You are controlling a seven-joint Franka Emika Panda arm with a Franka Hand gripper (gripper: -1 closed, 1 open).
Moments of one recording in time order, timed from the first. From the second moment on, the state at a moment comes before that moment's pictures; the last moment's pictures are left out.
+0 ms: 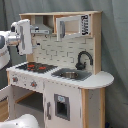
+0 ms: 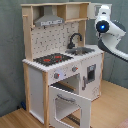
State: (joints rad) arm -0.83 -1.41 0.90 -2.12 -0.29 2.11 0.39
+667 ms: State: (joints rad) arm -0.79 -1.43 0.96 -2.10 -0.30 2.23 0.26
